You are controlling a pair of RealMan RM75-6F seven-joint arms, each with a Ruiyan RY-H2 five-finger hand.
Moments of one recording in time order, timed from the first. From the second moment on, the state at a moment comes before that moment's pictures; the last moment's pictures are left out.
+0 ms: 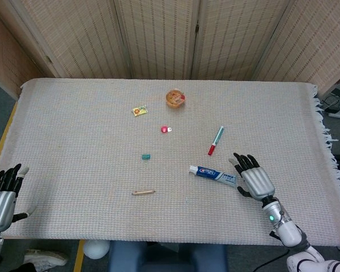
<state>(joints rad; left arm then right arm) -0.11 -1.16 -0.04 -1.56 1.48 1.48 0.11 0.40 -1.42 0.10 -1.44 -1.41 1.04 -0.22</state>
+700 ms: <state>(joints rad) -0.11 -1.16 -0.04 -1.55 1.48 1.46 0.11 0.53 -1.57 0.15 -1.24 -1.30 0.91 -0.22</state>
